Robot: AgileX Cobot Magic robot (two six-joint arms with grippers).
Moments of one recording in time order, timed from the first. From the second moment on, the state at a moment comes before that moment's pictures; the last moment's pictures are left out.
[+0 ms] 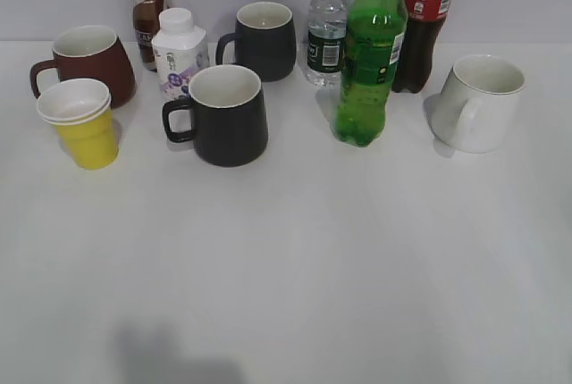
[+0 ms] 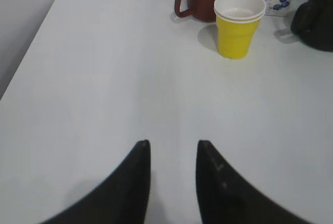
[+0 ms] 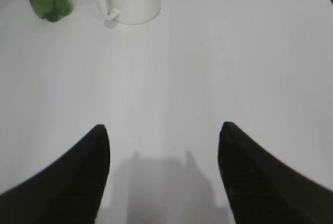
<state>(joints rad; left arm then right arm) -0.02 -0.01 -0.52 0.06 1.07 0.00 0.09 -0.01 -0.50 -0.01 1.04 0.05</state>
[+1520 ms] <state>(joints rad) -0.02 -0.01 -0.52 0.06 1.07 -0.01 0.09 -0.01 -0.50 -0.01 1.04 0.05</state>
